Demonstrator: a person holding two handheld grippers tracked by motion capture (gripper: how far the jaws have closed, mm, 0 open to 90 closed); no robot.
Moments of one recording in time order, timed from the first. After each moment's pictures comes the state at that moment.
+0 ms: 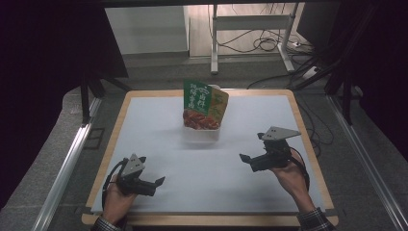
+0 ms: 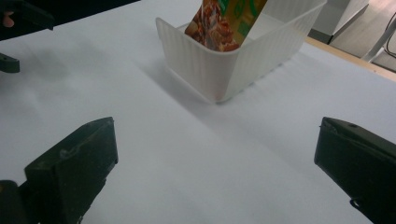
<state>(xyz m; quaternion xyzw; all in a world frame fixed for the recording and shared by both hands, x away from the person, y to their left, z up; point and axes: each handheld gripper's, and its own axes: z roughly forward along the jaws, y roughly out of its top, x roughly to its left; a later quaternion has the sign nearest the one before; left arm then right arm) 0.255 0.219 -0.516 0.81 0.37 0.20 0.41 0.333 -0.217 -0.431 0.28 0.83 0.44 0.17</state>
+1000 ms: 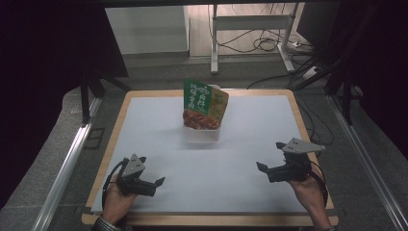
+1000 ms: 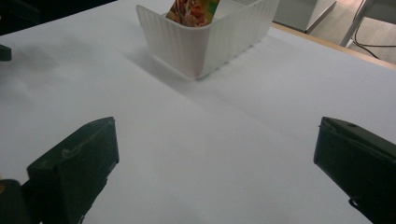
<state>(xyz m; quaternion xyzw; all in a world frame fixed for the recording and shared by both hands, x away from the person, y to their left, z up) 0.255 0.218 -0.516 0.81 0.37 0.20 0.40 0.300 -0.262 -0.436 0.32 0.81 0.44 0.20</state>
